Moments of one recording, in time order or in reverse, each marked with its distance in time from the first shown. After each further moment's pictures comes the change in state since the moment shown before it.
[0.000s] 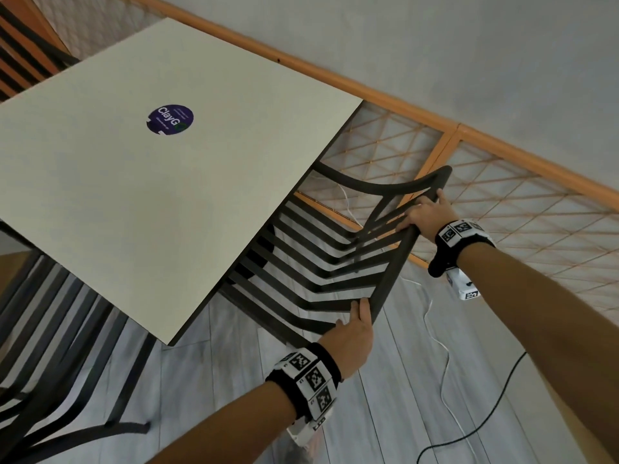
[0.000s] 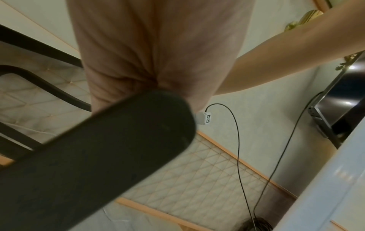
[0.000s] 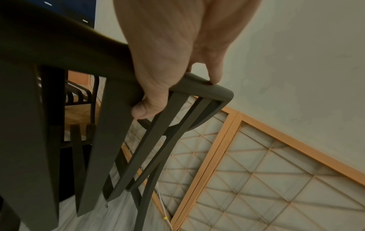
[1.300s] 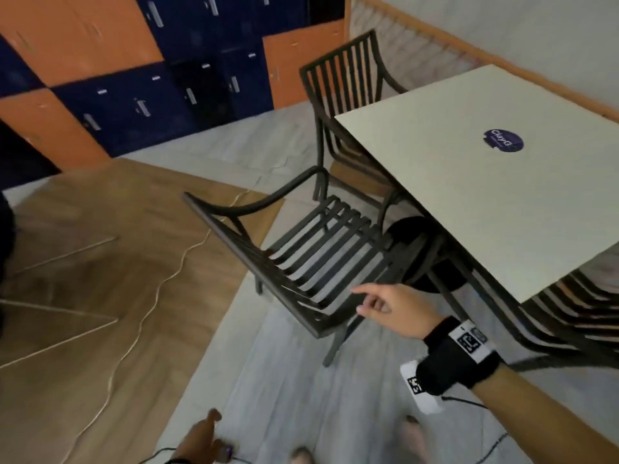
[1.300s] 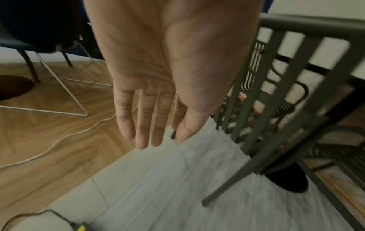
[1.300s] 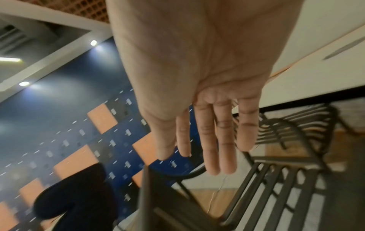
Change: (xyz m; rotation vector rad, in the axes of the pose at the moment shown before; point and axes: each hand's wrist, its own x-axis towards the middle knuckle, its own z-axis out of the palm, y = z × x) left_hand -0.738 -0.298 0.360 -0.870 -0.046 -1.235; right_hand -0.216 -0.680 -0.244 0.872 0.029 -0.767
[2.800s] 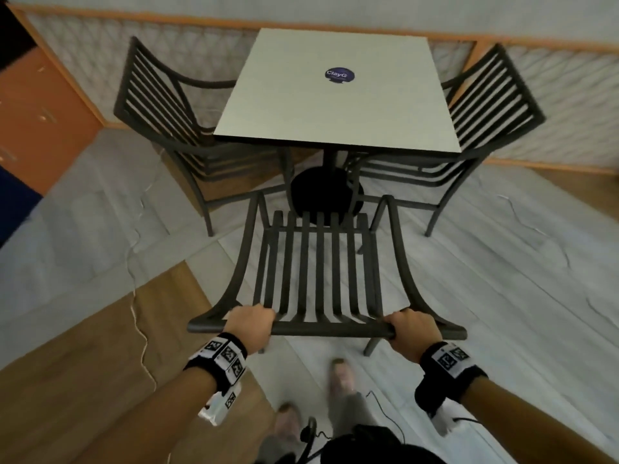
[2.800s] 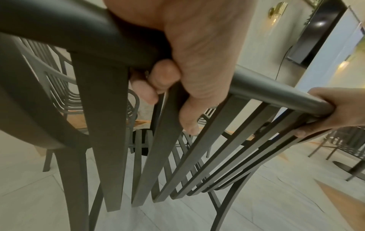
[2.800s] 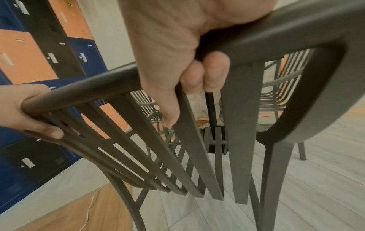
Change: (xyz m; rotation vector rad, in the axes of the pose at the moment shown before) left_hand 0.226 0.071 -0.435 1.303 0.176 1.141; right_hand 0.194 -0.224 0.246 -0.191 0.345 1.116
